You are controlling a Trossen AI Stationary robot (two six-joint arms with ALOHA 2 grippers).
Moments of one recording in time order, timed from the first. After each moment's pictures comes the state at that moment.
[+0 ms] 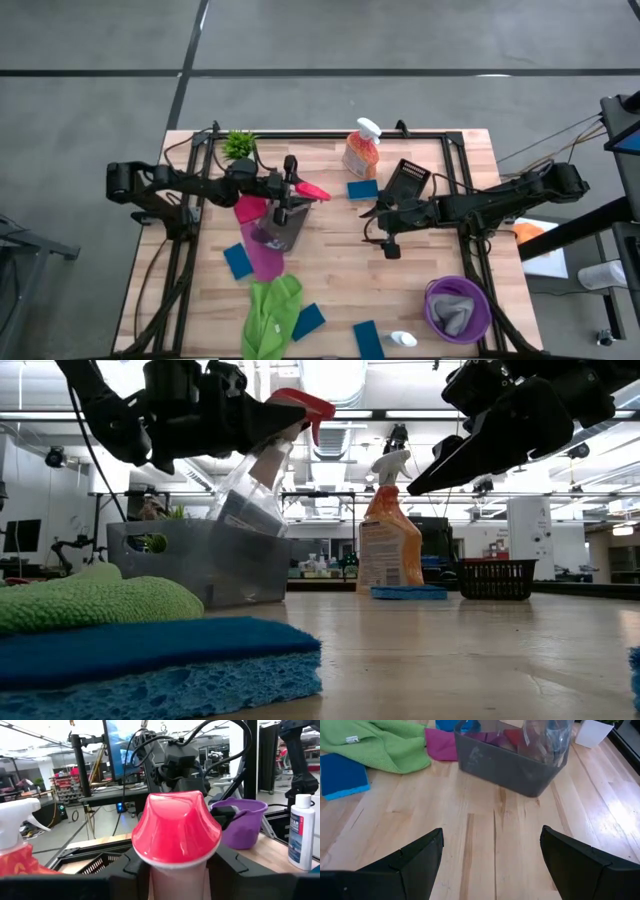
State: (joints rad) left arm 0.28 1.50 0.53 1.06 0.46 0.11; right arm 0.12 1.21 0.54 0.12 0.10 0.00
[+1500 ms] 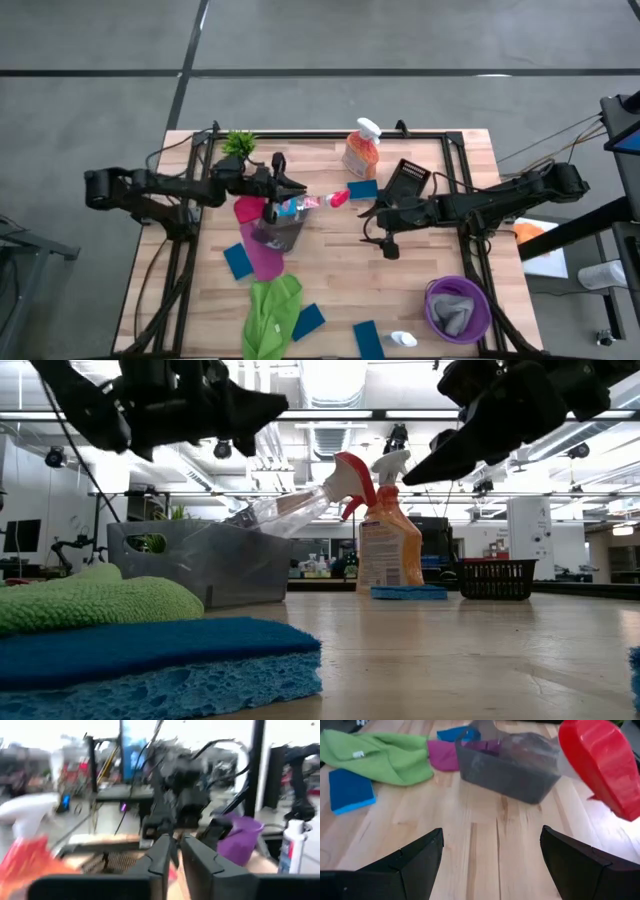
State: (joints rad) left arm 0.28 1.31 0.47 0.93 0.40 -0.02; right arm 0.12 1.21 0.57 0.11 0.09 0.03
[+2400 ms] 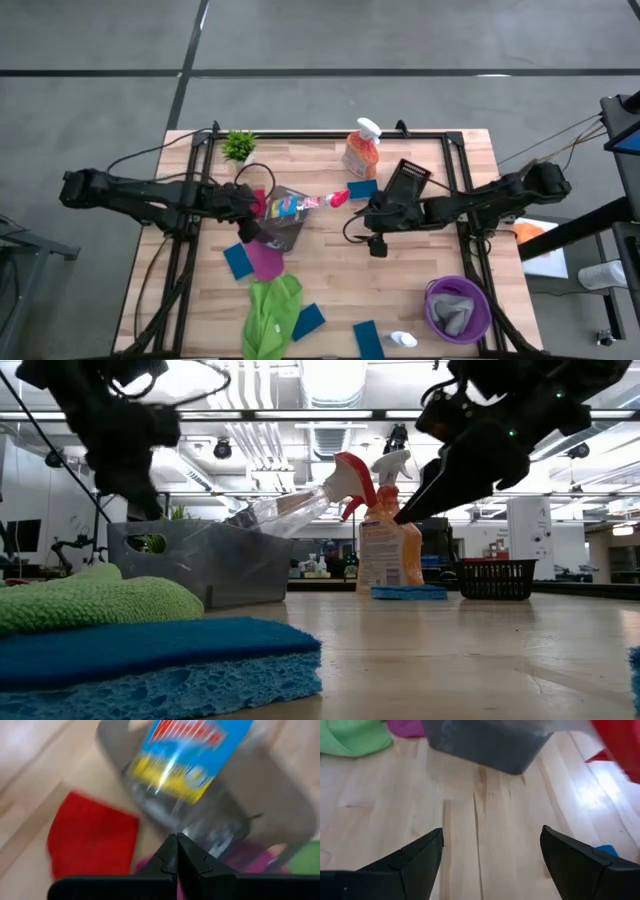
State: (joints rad) left arm -0.03 0.99 0.65 -0.73 -0.20 -0.60; right arm 0.11 1.39 0.62 0.10 0.21 0.06
